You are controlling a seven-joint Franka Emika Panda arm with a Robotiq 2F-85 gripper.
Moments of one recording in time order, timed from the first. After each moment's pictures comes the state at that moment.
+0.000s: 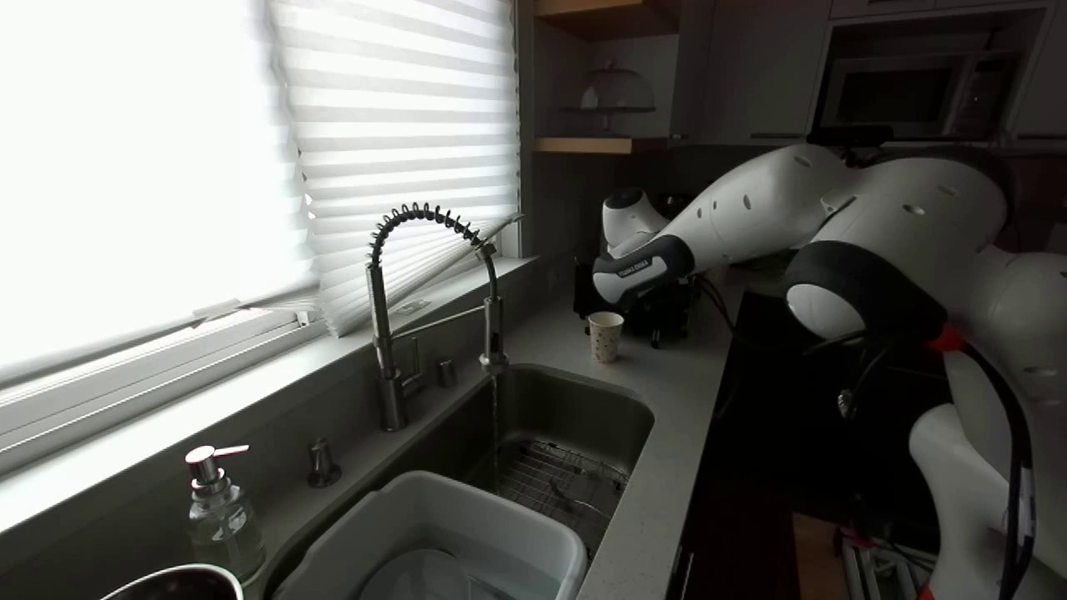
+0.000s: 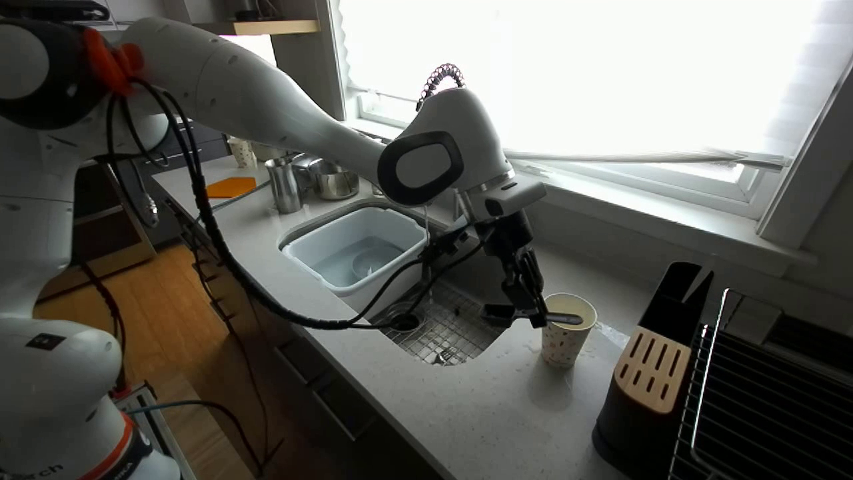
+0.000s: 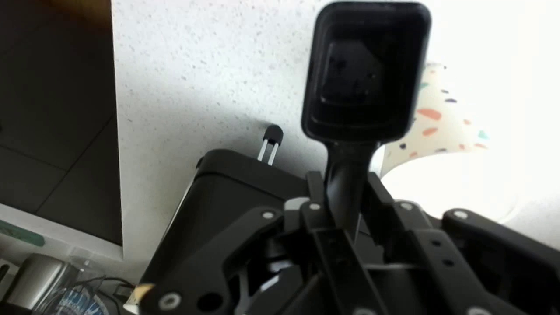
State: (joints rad) arm 0.62 0.54 -1.33 -1.94 0.09 2.41 0.55
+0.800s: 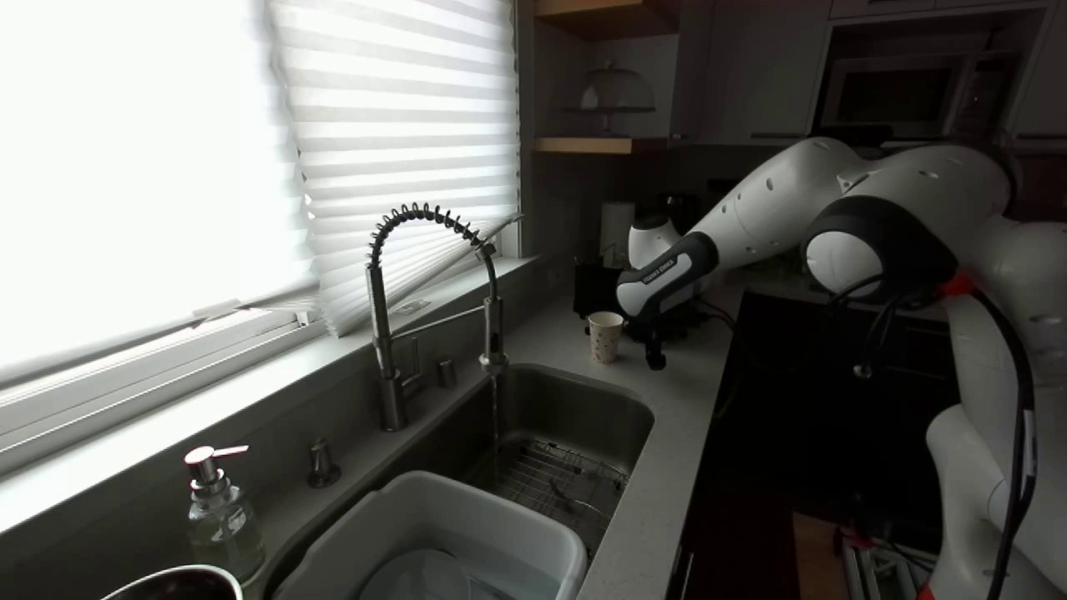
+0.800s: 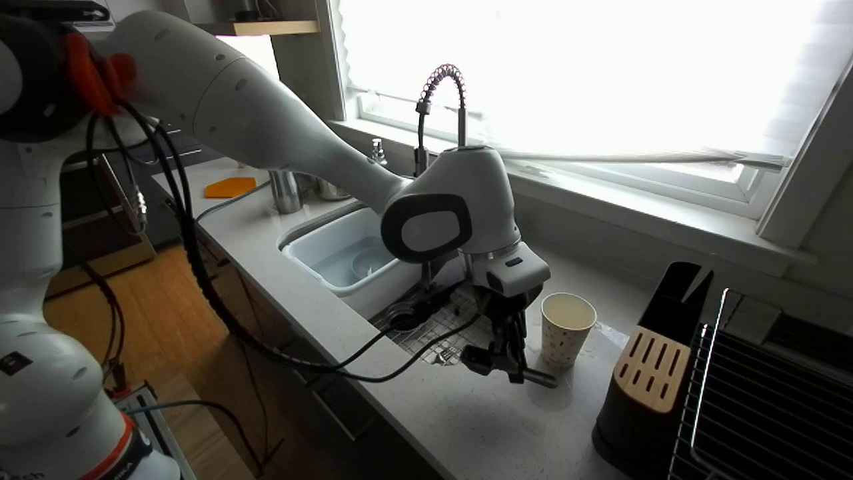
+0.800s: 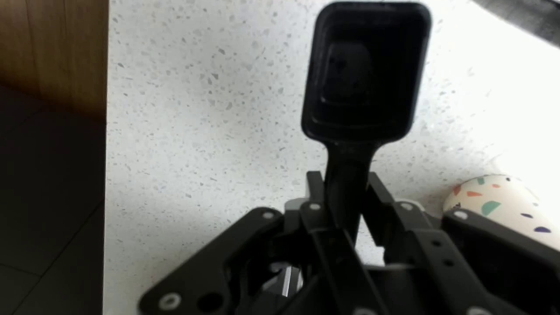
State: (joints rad) arm 0.31 0.39 -1.02 -2.03 0.06 2.44 0.55
